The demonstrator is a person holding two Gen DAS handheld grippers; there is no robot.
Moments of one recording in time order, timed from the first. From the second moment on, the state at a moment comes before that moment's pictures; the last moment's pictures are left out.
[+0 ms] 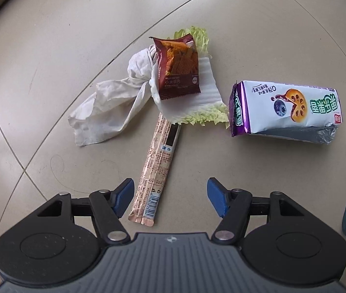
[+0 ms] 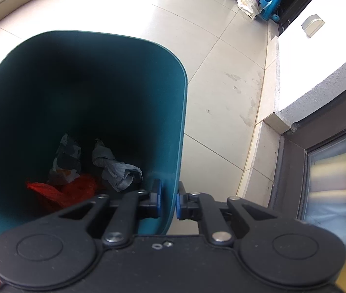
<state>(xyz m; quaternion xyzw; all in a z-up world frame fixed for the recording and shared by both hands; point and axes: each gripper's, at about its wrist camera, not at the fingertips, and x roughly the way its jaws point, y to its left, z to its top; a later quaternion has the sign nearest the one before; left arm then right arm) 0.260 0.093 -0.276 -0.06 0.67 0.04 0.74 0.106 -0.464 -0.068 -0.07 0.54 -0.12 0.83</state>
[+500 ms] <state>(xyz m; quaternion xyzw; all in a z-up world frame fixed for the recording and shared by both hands) 0.266 0.105 -0.310 -0.04 0.69 0.06 0.72 0.109 -0.462 -0.068 -0.07 0.54 -0.12 0.83</state>
